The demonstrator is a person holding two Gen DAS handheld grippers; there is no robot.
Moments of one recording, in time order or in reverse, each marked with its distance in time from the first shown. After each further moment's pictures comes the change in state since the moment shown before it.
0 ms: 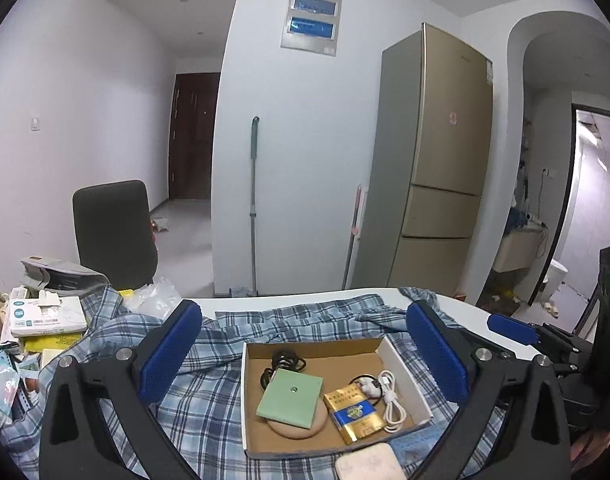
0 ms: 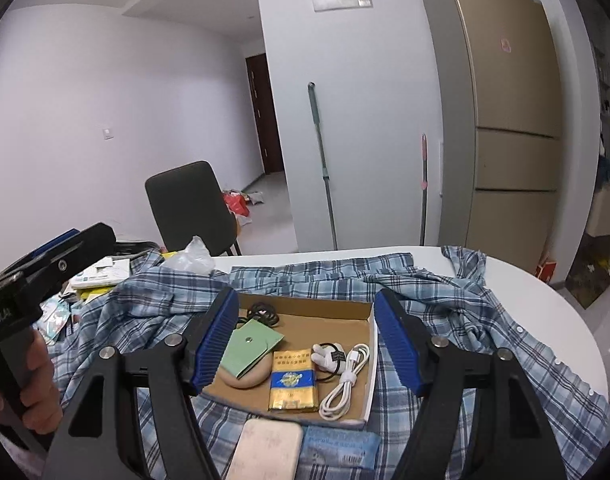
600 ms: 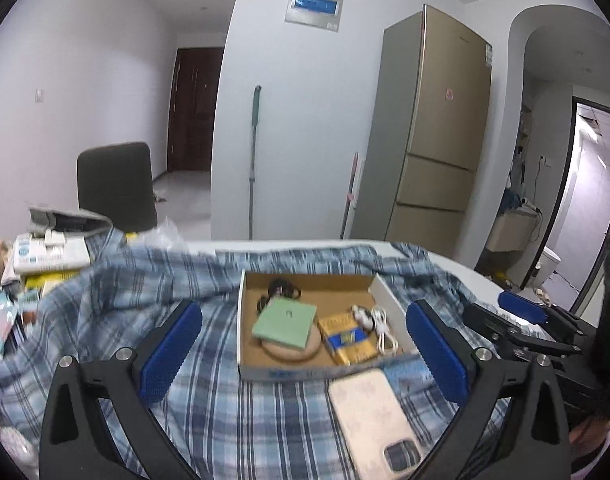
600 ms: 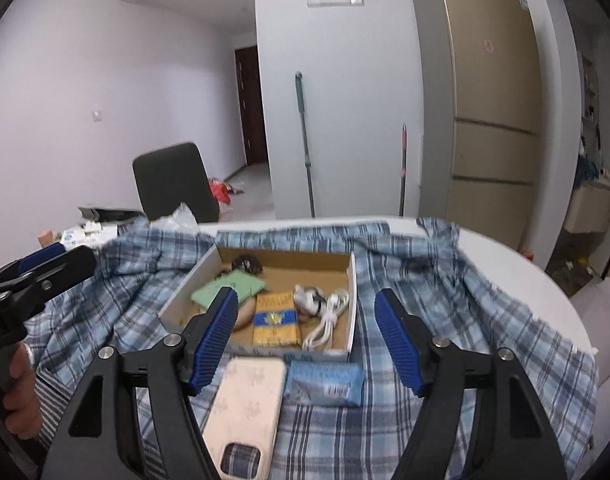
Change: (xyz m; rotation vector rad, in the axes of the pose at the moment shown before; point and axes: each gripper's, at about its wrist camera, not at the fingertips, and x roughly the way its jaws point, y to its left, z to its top) left arm -0.037 0.005 -0.075 -0.029 0.107 -0.015; right arm -0.025 0.006 -0.065 -0.017 0.040 -0.088
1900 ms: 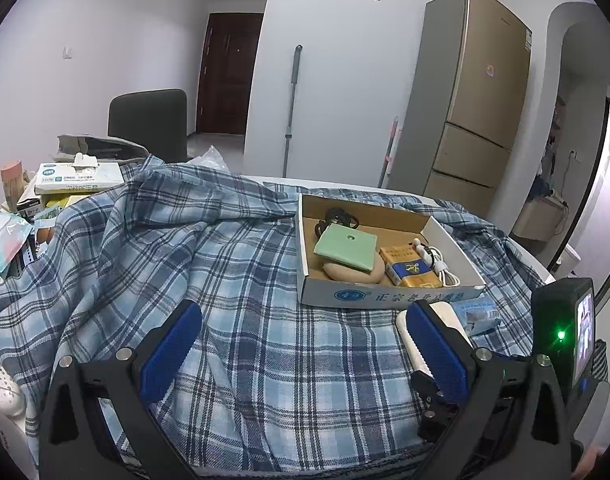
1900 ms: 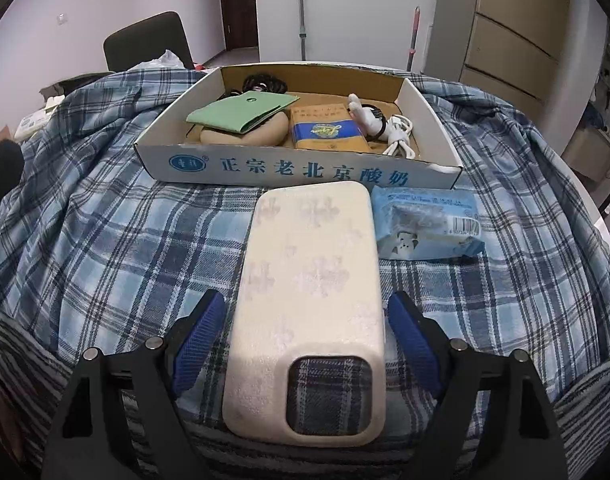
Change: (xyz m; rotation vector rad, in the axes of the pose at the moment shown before) left arm 0.018 0.055 -0.069 -0.079 0.108 0.090; right arm 0.087 0.071 -0.094 -0.027 0.432 -0.093
